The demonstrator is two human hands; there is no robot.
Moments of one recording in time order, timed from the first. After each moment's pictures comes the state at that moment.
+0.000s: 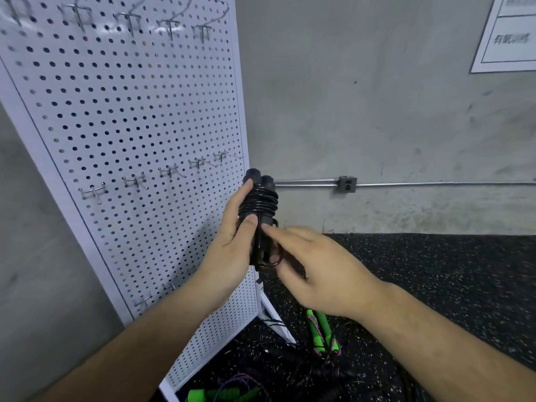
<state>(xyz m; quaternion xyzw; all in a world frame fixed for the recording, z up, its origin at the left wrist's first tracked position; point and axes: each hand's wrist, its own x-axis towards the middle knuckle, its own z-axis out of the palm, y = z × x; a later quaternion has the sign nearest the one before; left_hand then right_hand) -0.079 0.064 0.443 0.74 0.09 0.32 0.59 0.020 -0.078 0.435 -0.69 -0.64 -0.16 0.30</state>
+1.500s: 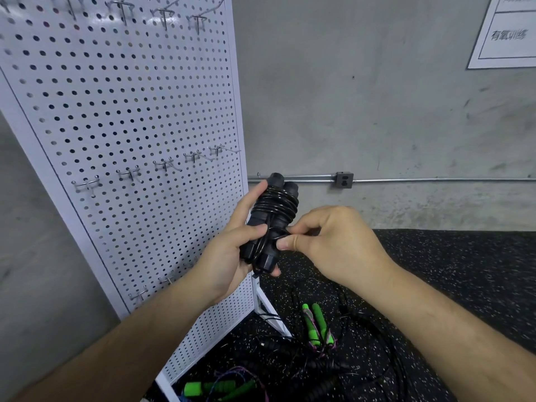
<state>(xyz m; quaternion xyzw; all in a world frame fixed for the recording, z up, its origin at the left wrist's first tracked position) -0.076 0.066 0.437 0.61 -0.02 0.16 0.78 0.016 -0.092 0.466 -0.81 -0.38 -0.01 0.44</state>
